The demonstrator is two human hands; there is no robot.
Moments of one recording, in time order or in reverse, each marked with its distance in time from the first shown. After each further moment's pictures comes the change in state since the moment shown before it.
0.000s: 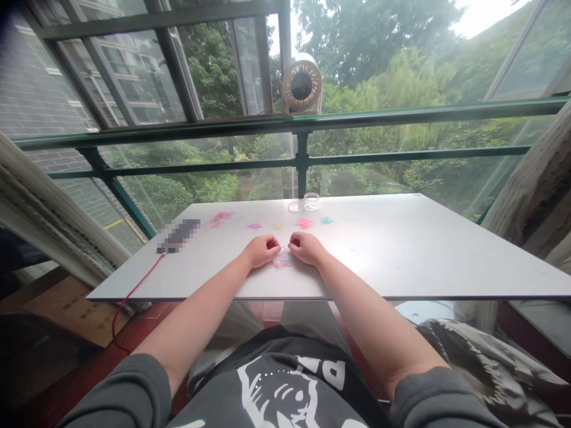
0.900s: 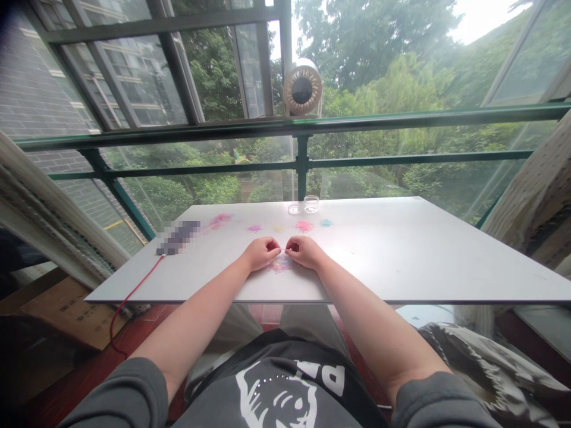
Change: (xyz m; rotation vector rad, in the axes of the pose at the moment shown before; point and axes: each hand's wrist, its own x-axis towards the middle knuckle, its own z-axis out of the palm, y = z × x) left_hand -0.001 0.003 -0.001 -0.028 0.002 0.016; right_hand -0.001 -0.001 0.000 0.111 -0.040 -0.104
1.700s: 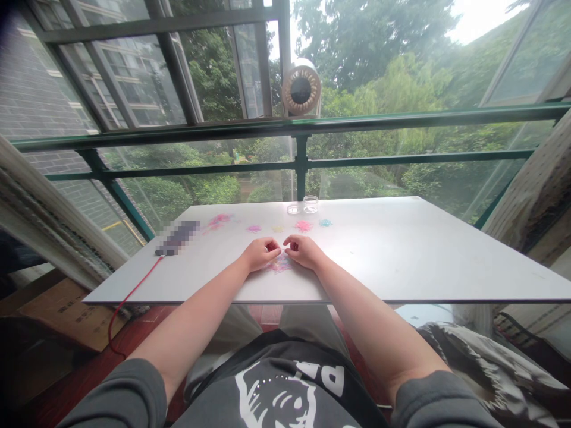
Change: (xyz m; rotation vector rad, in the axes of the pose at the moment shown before) left_hand 0.001 -0.005 0.003 -0.027 0.006 0.063; right_hand 0.001 0.004 0.004 0.032 0.046 -0.004
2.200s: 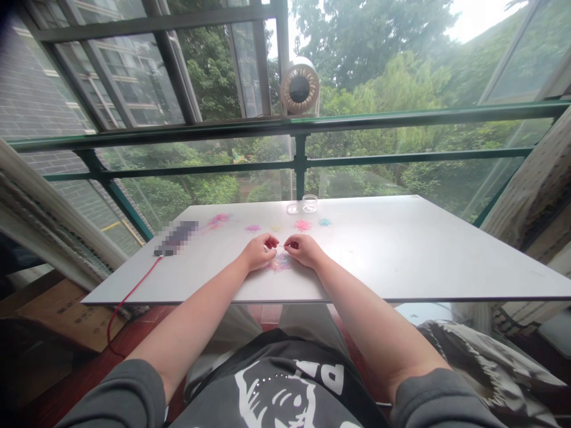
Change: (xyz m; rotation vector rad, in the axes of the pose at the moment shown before) left_hand 0.001 -0.001 -0.002 -0.032 0.042 0.011; right_hand 0.002 -0.001 -0.002 0.006 0.007 0.016
